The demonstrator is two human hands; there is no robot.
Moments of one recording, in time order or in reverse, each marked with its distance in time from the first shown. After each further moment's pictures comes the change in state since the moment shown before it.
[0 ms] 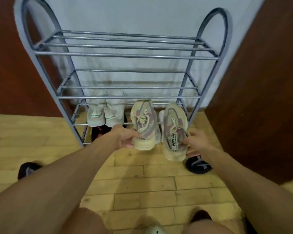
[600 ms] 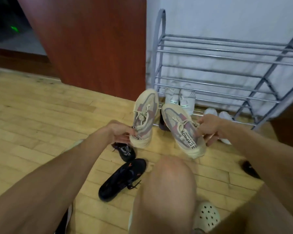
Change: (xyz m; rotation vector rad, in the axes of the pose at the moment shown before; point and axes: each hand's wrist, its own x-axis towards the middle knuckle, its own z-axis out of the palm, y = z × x) left_hand -0.159 -0.136 -0.248 -0.178 0.177 -0.015; right_hand -0.168 -0.113 0.148 -0.611 -0.380 -0.212
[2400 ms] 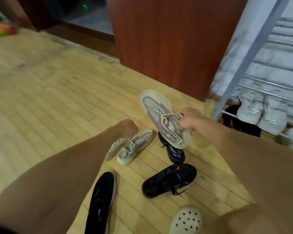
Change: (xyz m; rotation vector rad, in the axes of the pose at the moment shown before) left_hand 0.023 -0.070 -0.180 0.770 0.263 -0.038; right_hand 0.082 -0.224 0.184 -0.417 -0.045 -0.345
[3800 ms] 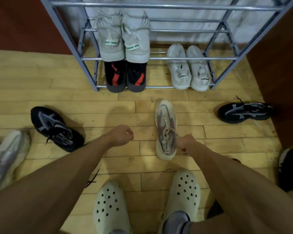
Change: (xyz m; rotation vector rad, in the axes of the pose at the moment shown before) left_hand 0.069 0.251 0.317 0.188 -0.445 0.298; right_hand -0.060 0.445 0.160 0.869 0.022 0.997
